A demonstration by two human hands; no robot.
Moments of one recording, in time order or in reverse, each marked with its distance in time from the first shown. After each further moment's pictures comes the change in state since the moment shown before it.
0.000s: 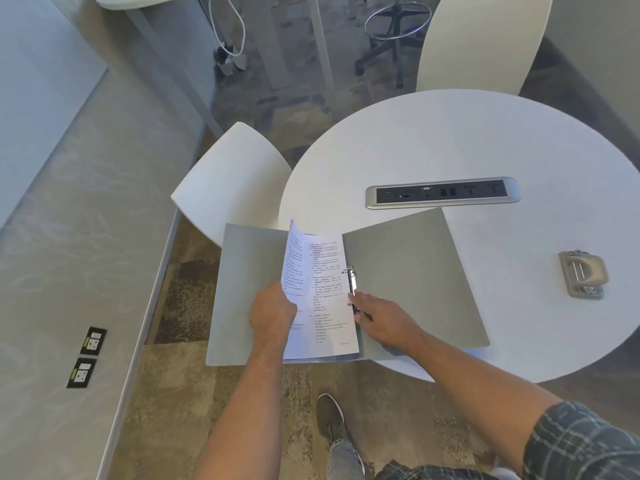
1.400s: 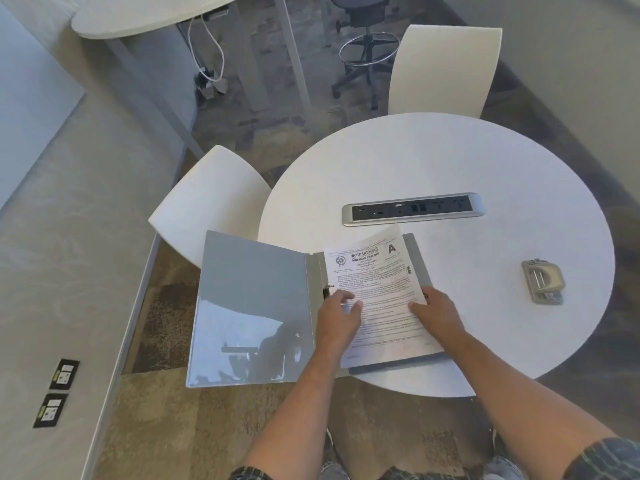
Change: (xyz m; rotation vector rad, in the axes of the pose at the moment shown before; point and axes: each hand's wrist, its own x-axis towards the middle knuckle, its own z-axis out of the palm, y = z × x) left_hand -0.025 0.093 0.101 -0.544 -0.229 0.225; right_hand -0.049 0.073 -0.082 0.508 0.449 0.470
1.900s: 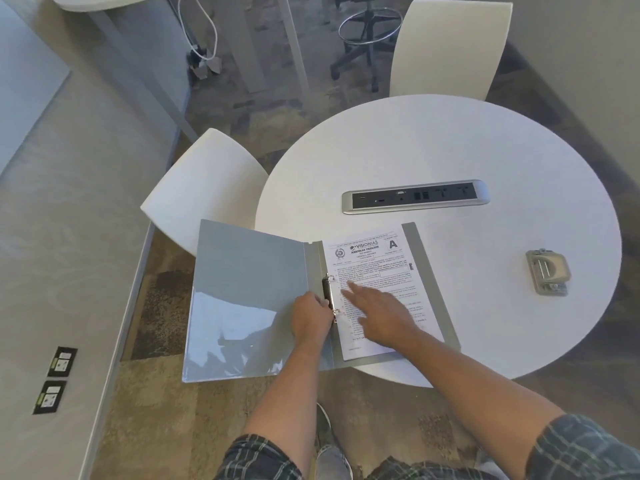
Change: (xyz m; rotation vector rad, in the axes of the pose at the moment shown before) left_hand 0.028 -0.041 -0.019 0.290 0.148 -0.238; right_hand -0.015 -0.035 0.074 -0.823 -0.293 -0.598
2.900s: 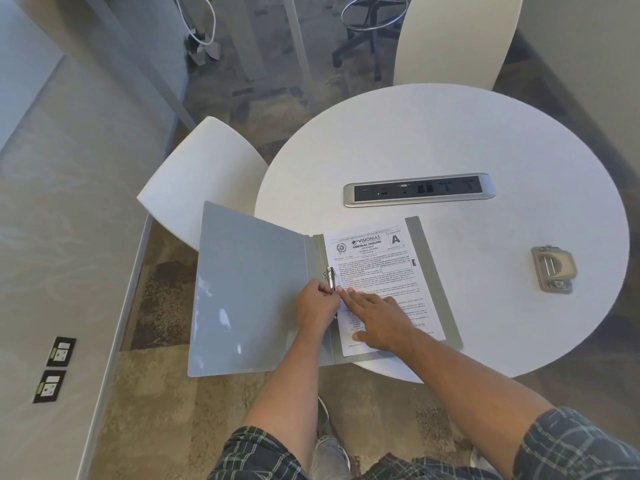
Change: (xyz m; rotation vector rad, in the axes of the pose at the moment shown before) left_hand 0.000 0.011 0.000 -0.345 -0.070 -0.003; right_hand 0.004 0.001 0.021 -0.167 -0.176 -0.035
